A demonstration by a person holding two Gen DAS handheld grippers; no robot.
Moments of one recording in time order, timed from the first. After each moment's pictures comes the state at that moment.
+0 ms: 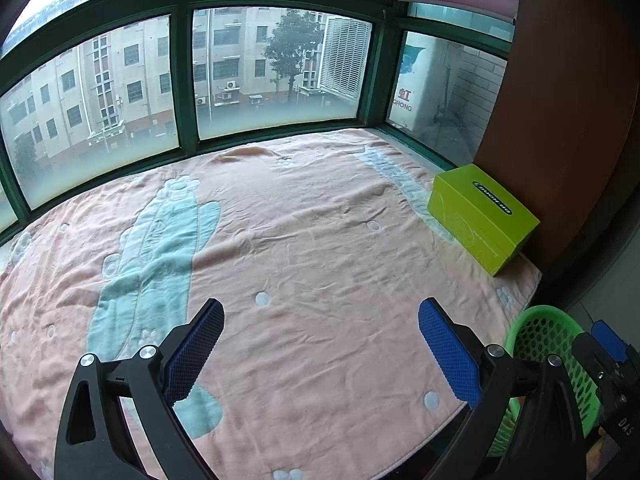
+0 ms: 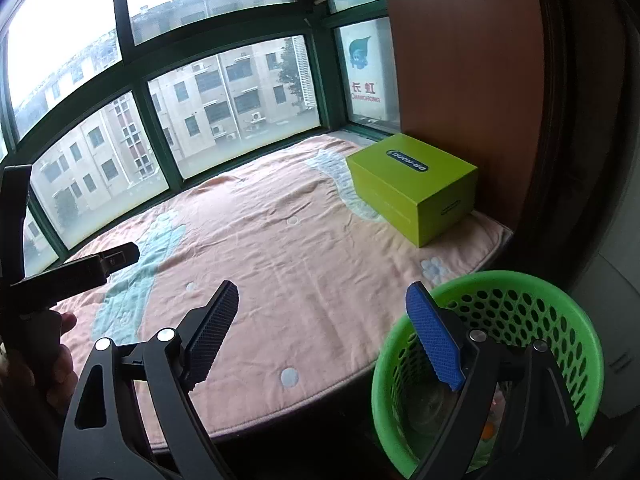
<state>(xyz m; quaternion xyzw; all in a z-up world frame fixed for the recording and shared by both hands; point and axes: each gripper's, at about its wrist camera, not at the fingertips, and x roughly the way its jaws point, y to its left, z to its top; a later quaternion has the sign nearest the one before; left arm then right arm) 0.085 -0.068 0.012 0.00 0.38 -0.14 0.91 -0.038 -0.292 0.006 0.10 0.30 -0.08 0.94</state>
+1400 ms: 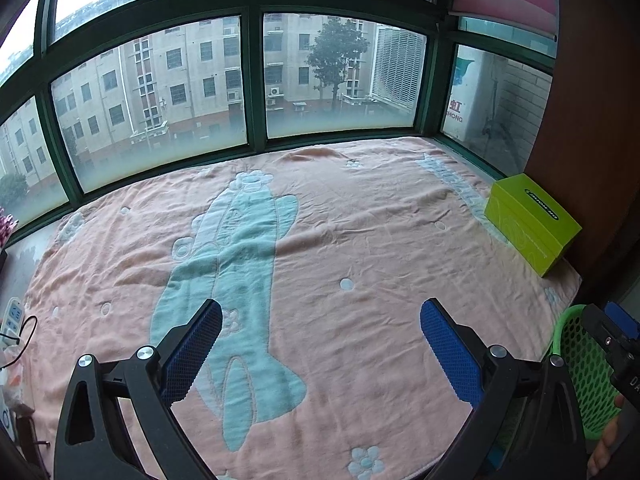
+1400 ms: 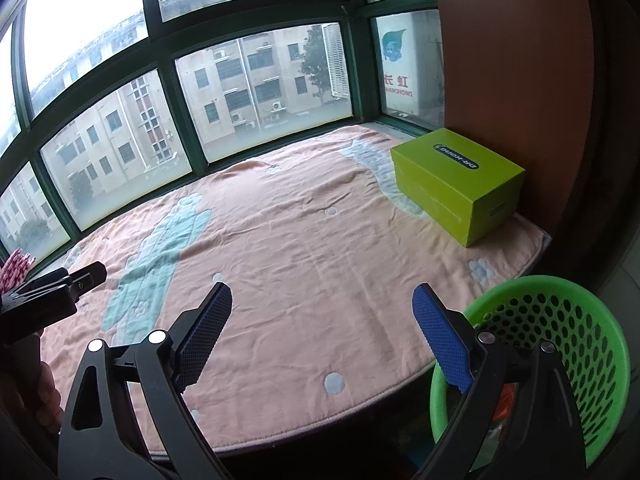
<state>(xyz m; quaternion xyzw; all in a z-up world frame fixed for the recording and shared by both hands) 0.059 -0.001 0.011 0.00 0.37 -0.06 0.93 -0.009 -0.253 -0.005 0.09 0.31 -0.04 0.94</state>
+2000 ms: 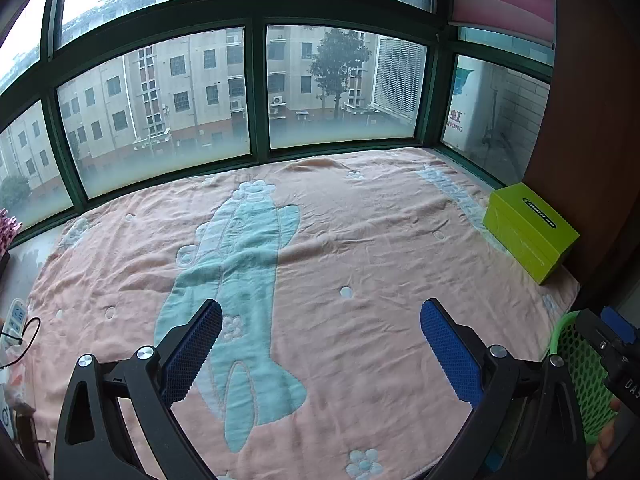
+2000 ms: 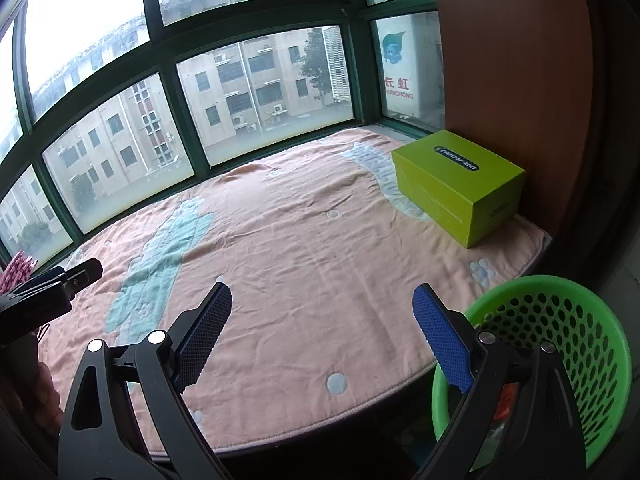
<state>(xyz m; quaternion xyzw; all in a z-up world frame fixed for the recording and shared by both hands) 0.052 0.000 0.017 0.00 0.35 -0.06 0.94 -0.011 -0.252 -0.003 0.09 0.31 -0.04 0.95</state>
